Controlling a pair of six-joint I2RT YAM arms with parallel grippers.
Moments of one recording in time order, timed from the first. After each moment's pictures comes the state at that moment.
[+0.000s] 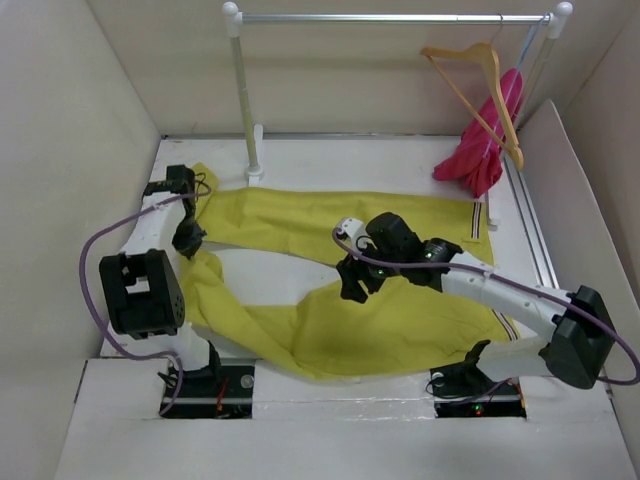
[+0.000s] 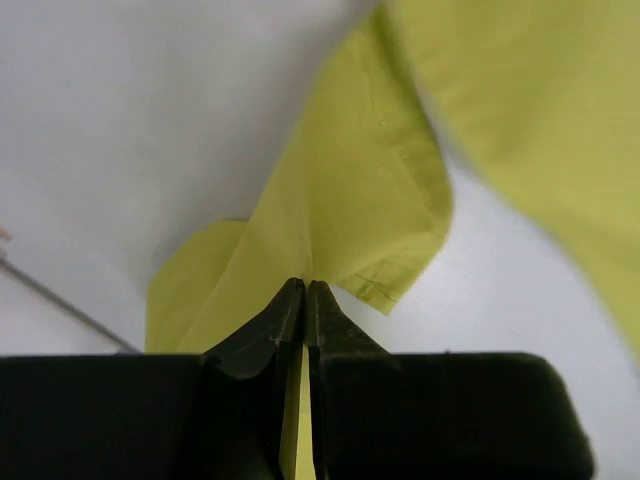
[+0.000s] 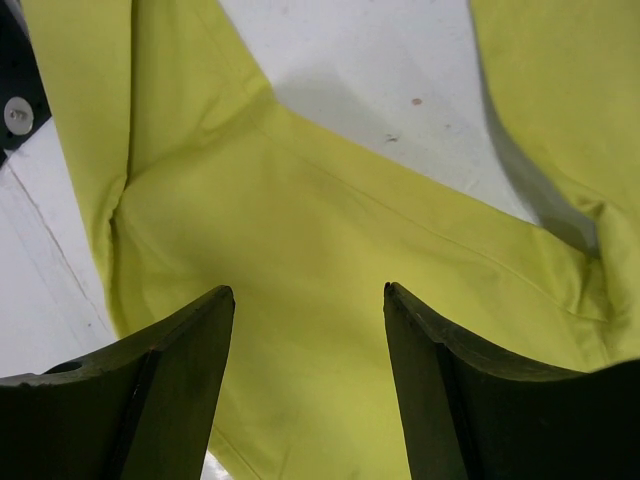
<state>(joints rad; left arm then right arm) 0.11 1.61 1.18 -1.01 -0.35 -0.55 0.86 1.32 0.98 -0.47 -0.30 0.06</state>
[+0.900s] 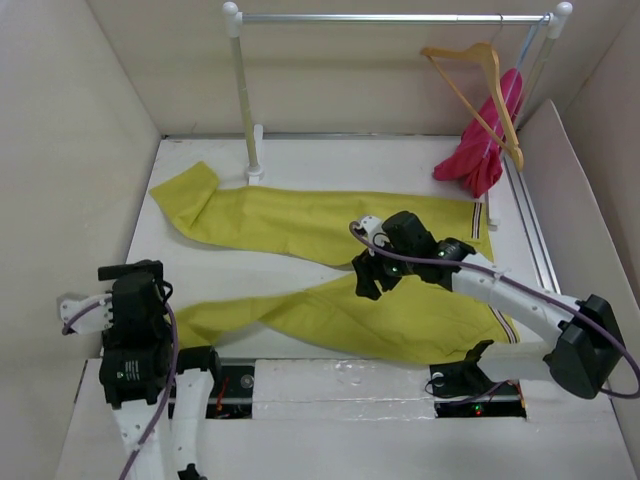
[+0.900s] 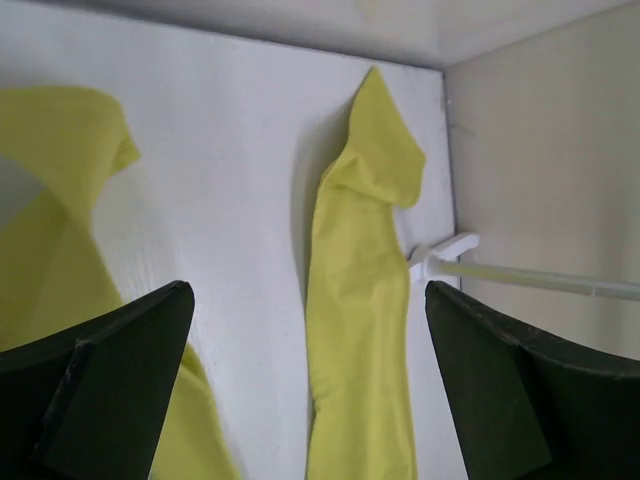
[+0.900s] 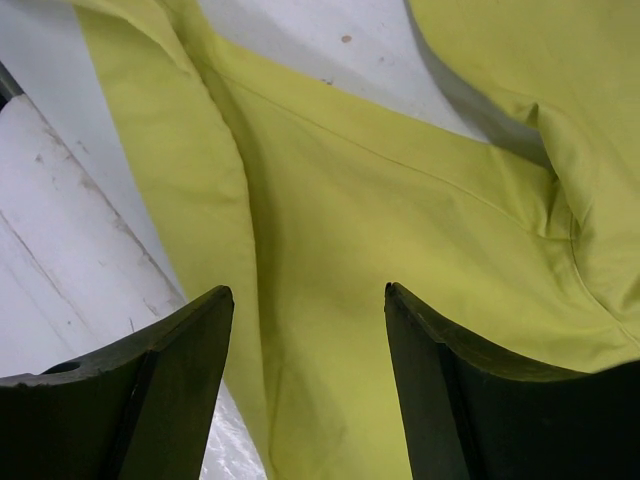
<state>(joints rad) 0.11 0.41 0.95 -1.18 -0.56 -1.32 0.75 1.26 0.92 -0.52 -0.30 0.08</state>
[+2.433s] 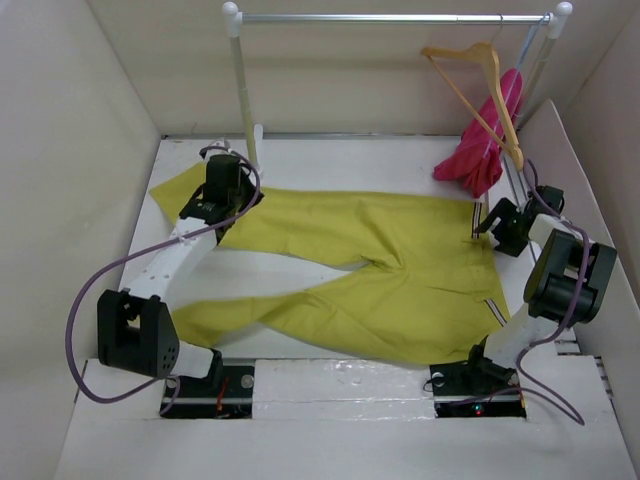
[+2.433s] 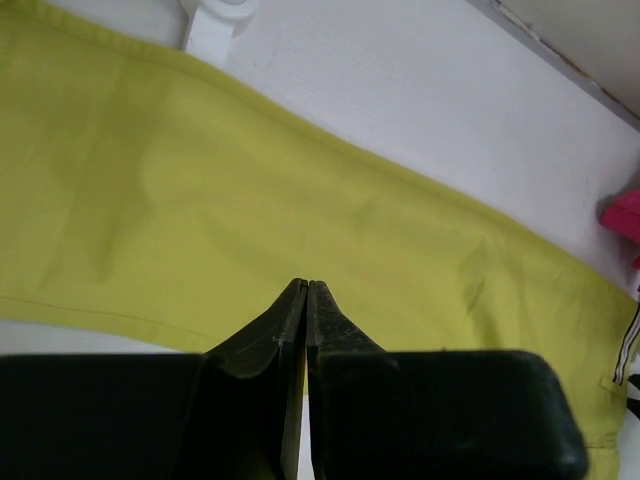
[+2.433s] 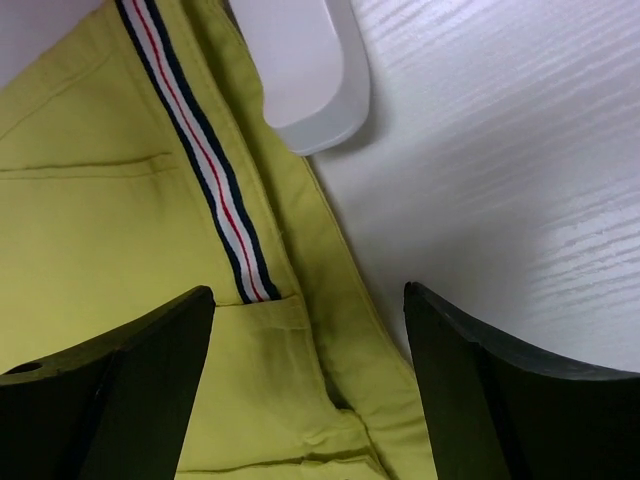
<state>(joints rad) -0.26 1.38 1.10 -0.28 -0.11 -0.67 -0.44 1.72 1.02 -0.31 -0.30 0.31</state>
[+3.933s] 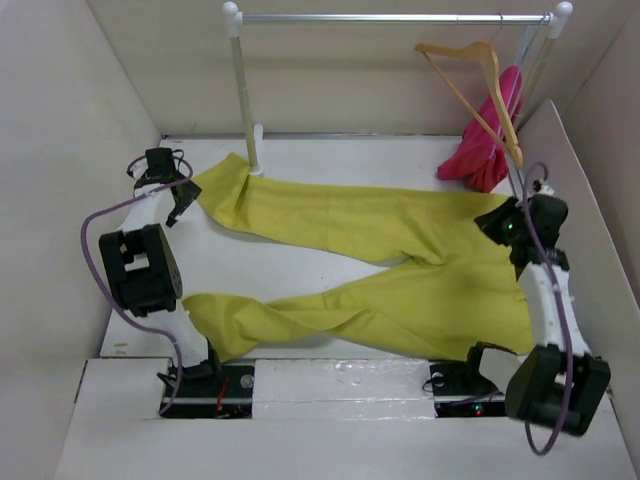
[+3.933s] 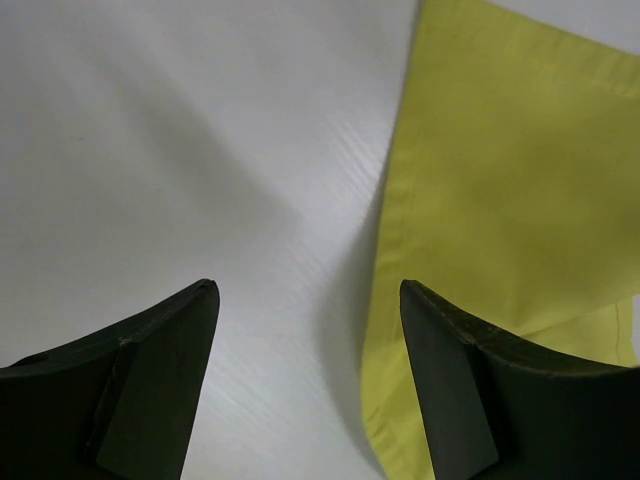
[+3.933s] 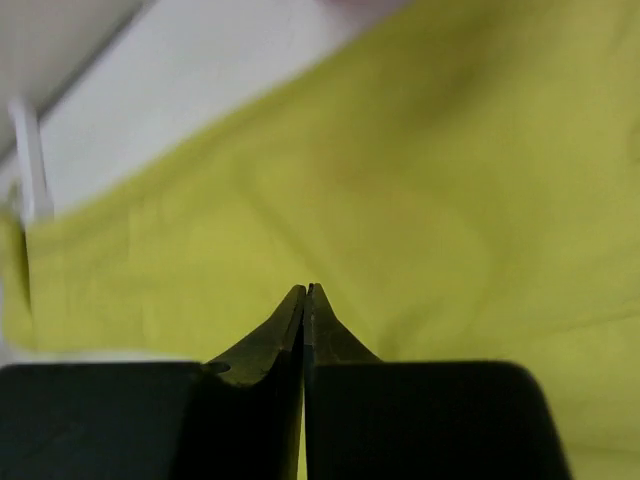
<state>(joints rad) 0.21 1.75 1.30 -0.49 -0.22 -0.70 -0.33 1.14 0.84 -0.25 -0.26 0.49</state>
